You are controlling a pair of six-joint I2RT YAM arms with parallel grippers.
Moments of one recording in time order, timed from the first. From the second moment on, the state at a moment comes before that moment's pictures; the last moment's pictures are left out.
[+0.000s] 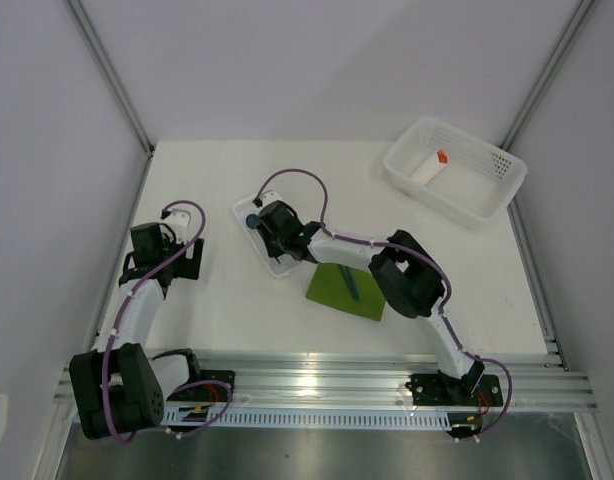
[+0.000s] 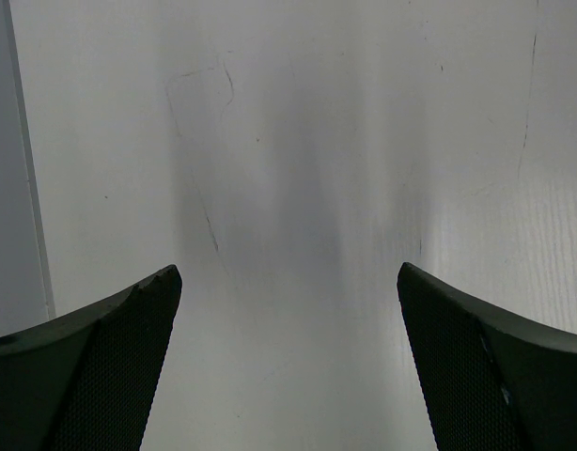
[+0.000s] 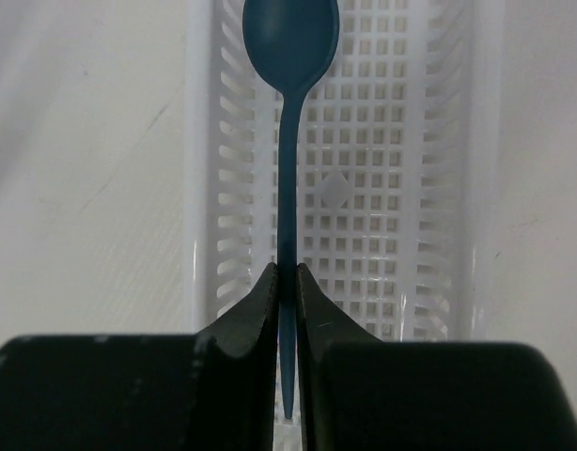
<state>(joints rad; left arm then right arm) 0.21 1.09 0.58 -0.25 0.08 0.36 0.92 2.25 1.69 -0.17 0.15 0.31</state>
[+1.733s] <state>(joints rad) 0.21 1.08 0.55 -0.24 0.08 0.38 0.55 1.53 0.63 0.17 -0.09 0.46</state>
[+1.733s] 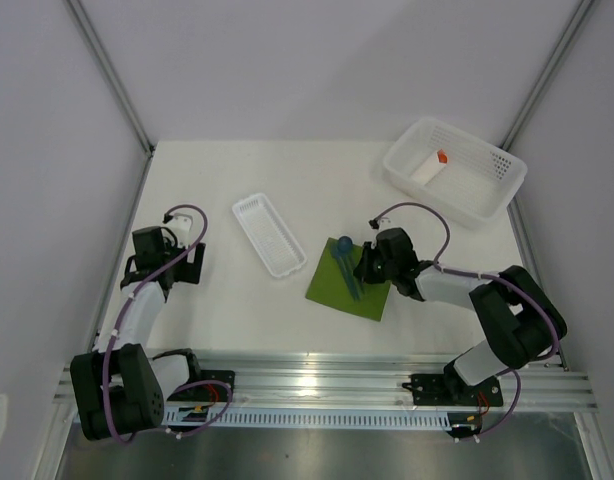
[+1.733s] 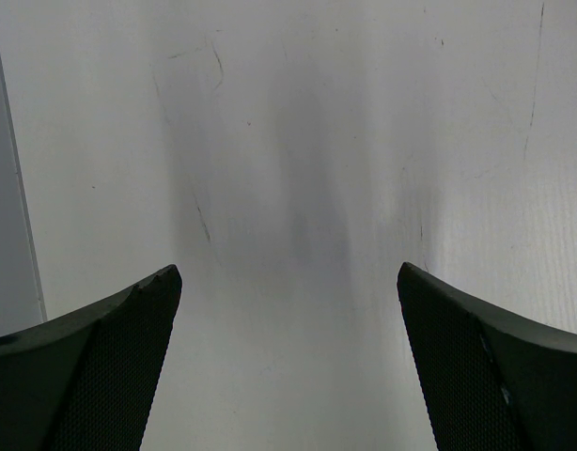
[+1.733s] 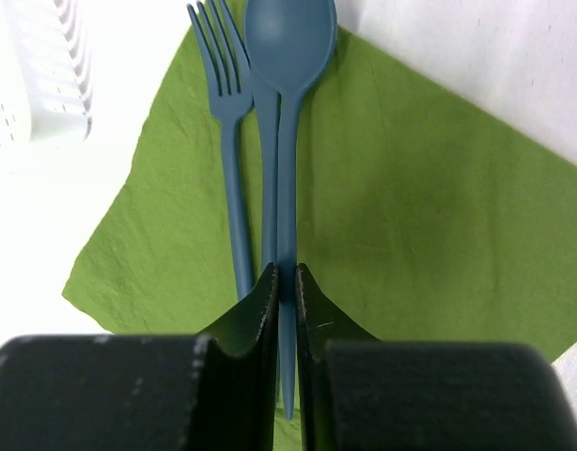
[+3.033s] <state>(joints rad) 0.21 1.08 0.55 -0.24 0.08 0.38 0.54 1.53 0.56 0.27 -0.10 0.55</state>
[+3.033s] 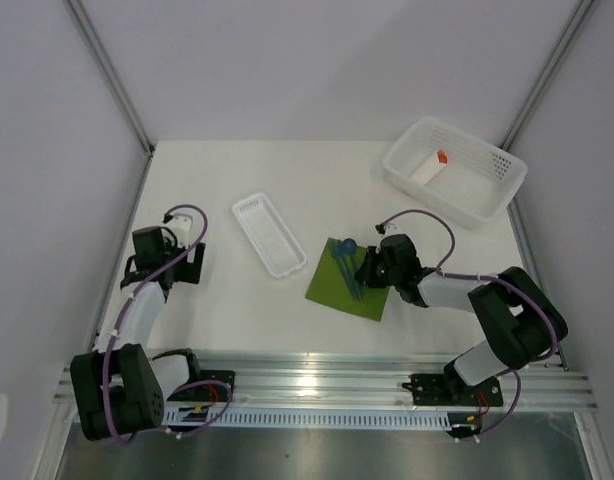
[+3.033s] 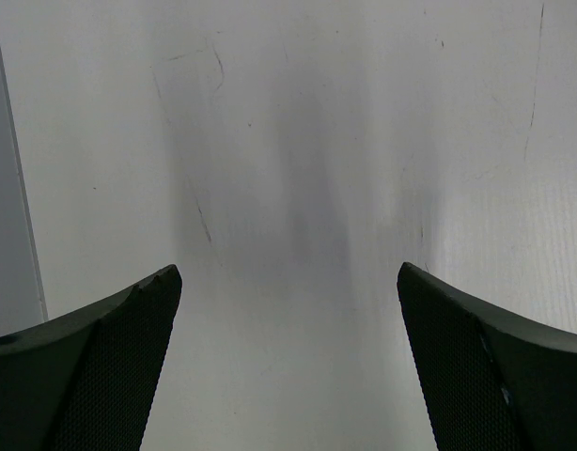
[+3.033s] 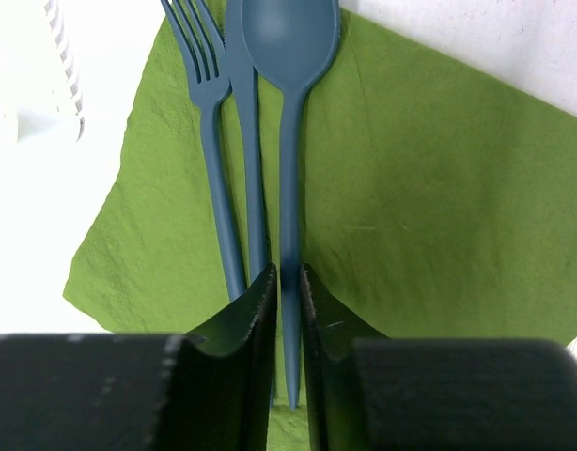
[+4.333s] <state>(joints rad) -0.86 1.40 1.09 -0.53 0.05 0.52 0.38 1.21 0.55 -0.46 -0.06 0.62</state>
